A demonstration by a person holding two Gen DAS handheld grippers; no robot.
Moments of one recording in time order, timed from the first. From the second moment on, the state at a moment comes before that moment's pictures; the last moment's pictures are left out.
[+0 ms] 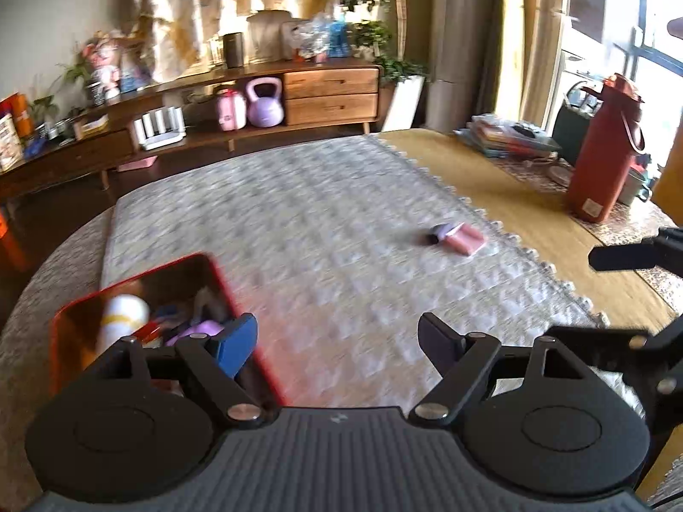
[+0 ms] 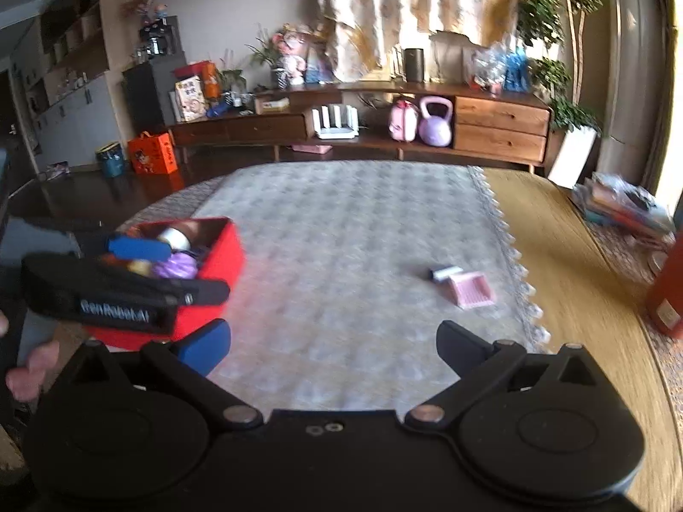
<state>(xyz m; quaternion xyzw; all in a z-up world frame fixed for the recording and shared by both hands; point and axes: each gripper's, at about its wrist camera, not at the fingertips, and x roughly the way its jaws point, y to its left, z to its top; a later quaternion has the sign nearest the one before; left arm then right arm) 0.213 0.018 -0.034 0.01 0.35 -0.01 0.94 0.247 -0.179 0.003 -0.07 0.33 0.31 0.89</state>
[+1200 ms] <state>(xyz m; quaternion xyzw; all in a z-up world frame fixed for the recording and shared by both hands) 0.436 -0.050 -0.131 -0.04 0.44 -0.08 0.89 0.395 -0.196 -0.095 -0.10 0.34 0.29 0.89</state>
